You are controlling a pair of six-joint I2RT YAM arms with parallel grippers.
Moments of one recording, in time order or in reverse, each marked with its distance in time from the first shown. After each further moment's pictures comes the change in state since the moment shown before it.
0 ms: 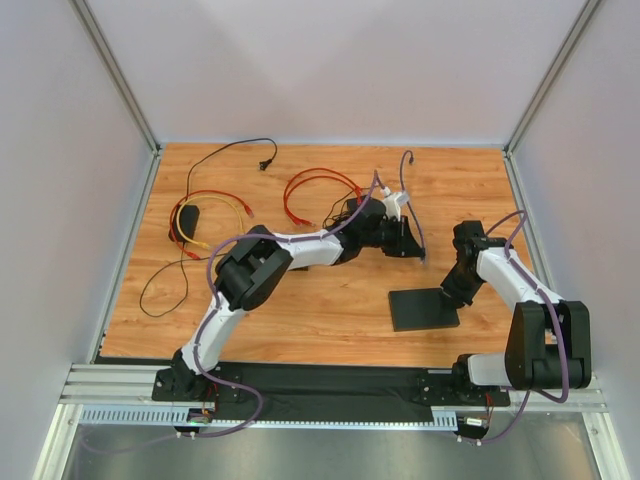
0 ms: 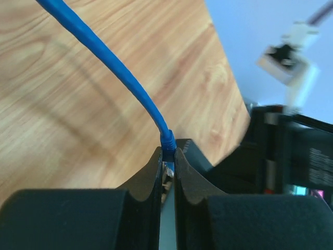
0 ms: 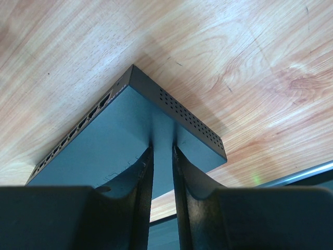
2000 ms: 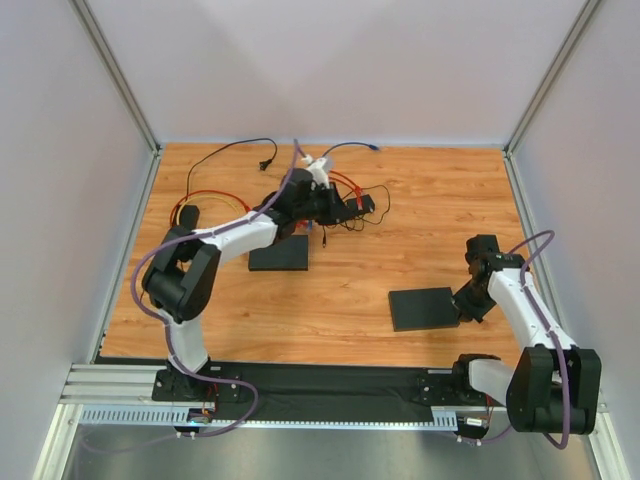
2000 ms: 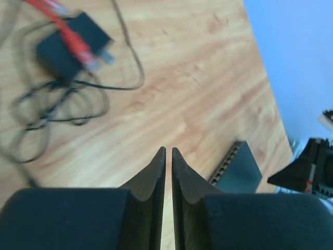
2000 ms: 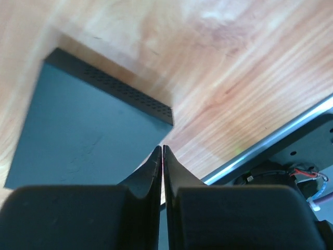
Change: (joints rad) left arm 0.317 -0.479 -0.369 -0.171 -0.075 0.187; right arm -0.044 -0.219 -0.055 -0.160 0.074 0.132
